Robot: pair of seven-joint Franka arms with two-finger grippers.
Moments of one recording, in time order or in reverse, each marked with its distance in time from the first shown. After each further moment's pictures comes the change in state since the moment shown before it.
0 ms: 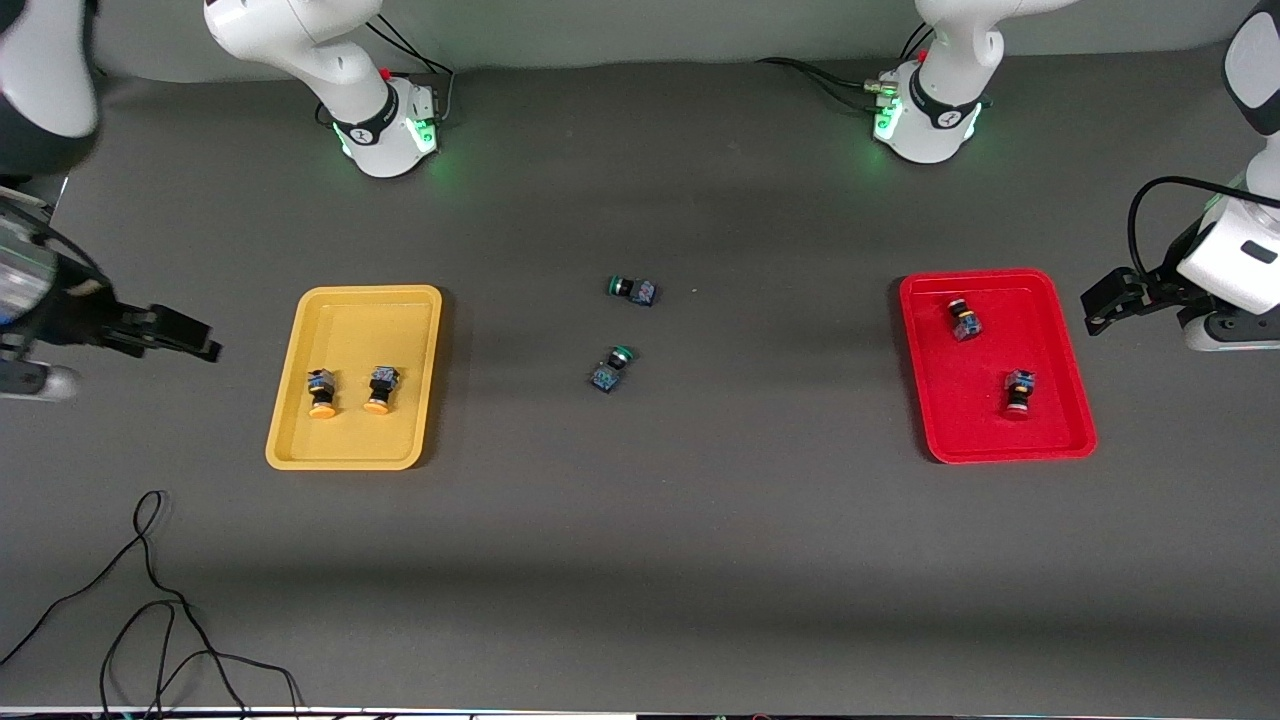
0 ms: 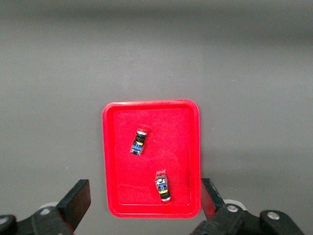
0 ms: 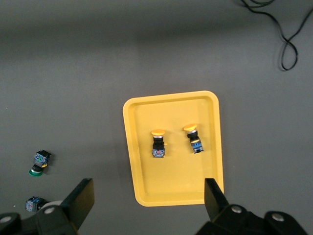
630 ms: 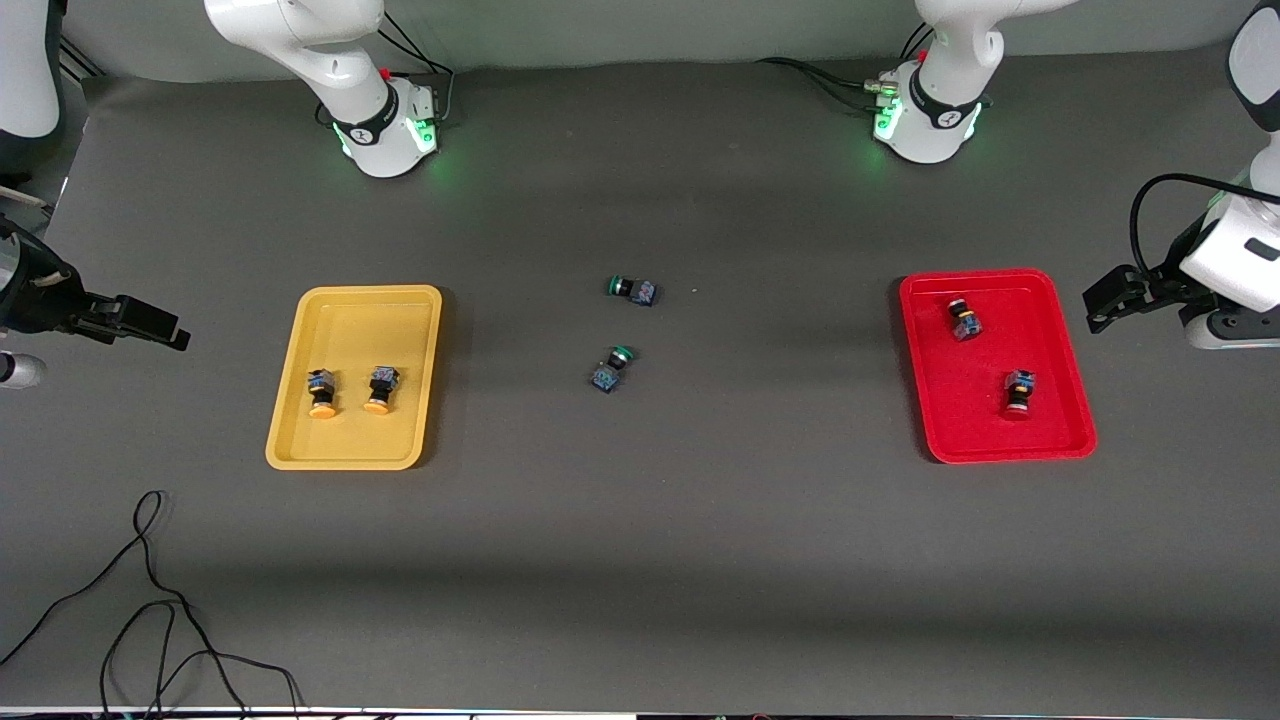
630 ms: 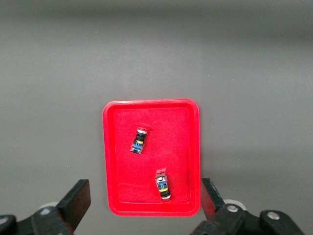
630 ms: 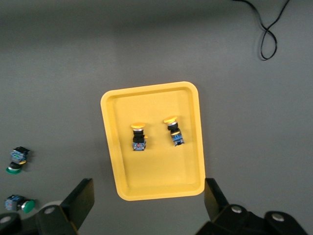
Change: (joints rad) left arm 0.000 0.000 0.000 0.007 0.000 -0.006 0.000; right arm -0.250 -0.028 0.220 -0.059 -0.069 0.001 -0.021
